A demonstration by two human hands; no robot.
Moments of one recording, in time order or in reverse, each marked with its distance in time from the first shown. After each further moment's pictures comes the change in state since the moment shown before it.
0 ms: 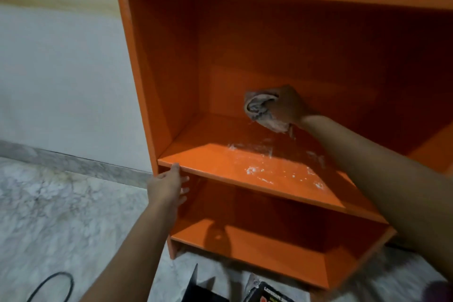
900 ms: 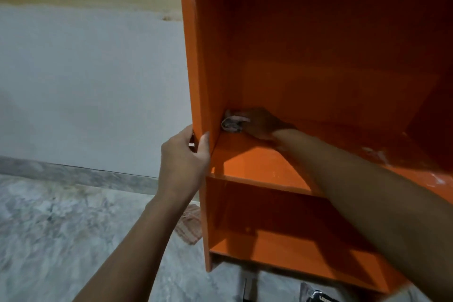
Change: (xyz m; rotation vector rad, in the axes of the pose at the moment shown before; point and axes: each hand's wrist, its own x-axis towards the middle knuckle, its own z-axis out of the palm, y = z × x) left_hand 0.062 0.072 -0.050 0.531 -0.155 1.024; right_hand 0.064 -0.024 0.159 -0.312 -0.228 -0.076
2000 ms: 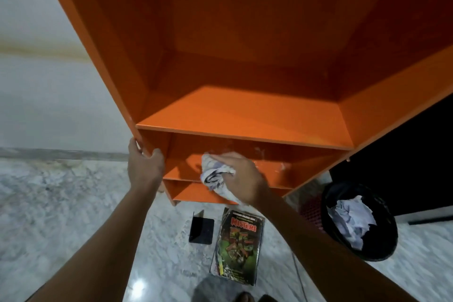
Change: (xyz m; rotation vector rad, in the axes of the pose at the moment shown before) left_hand 0.077 0.222 -0.084 -0.098 -0.134 -0.836; right_hand -0.223 -0.148 -0.267 0.543 -0.019 0.413
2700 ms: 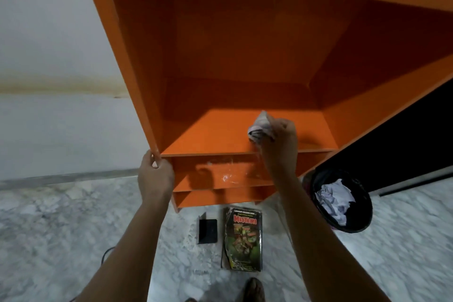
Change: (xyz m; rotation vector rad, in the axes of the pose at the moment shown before) left_hand -0.002 0.066 -0.054 -0.003 -0.201 -0.046; right_hand 0.025 -0.082 -0.063 -0.259 0.853 0.080
